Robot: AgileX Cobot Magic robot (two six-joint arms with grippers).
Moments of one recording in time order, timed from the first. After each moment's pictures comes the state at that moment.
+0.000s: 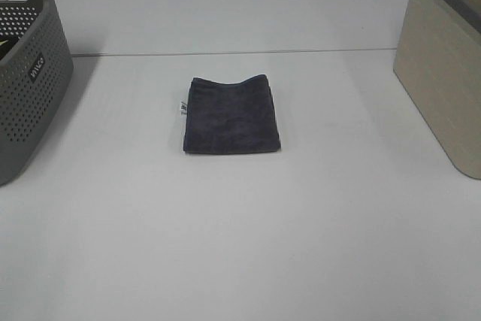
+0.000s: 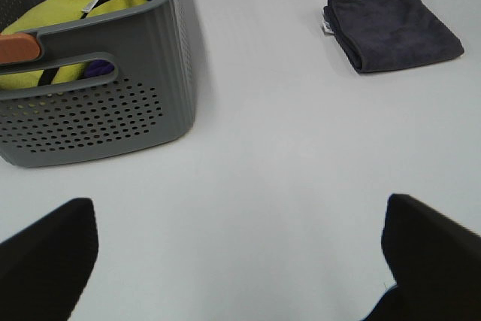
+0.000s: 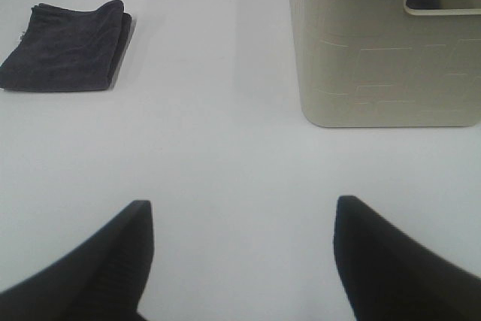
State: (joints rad) left arm -0.06 0.00 -0.50 -0.09 1.05 0.10; right arm 0.01 -0.01 -0.50 0.05 1.07 -0.06
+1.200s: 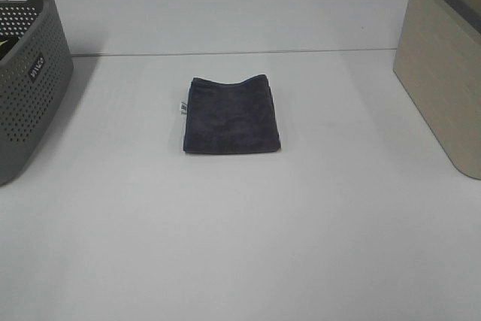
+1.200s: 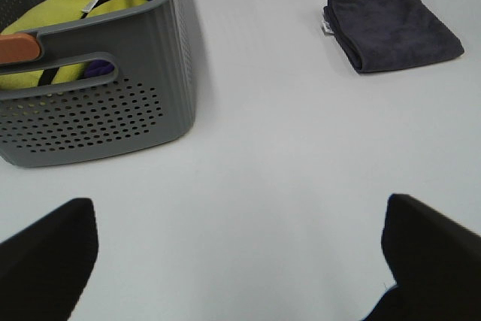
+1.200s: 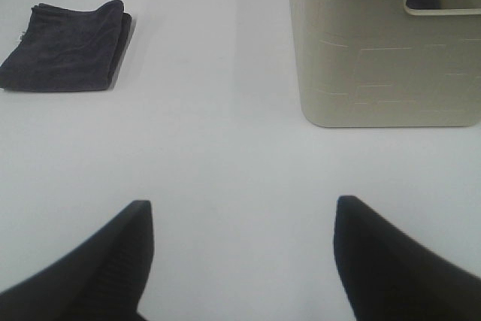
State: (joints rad) left arm -0.06 0.00 -0.50 -0.09 1.05 0.10; right arm 0.01 -0.01 -0.50 0.05 1.07 -0.06
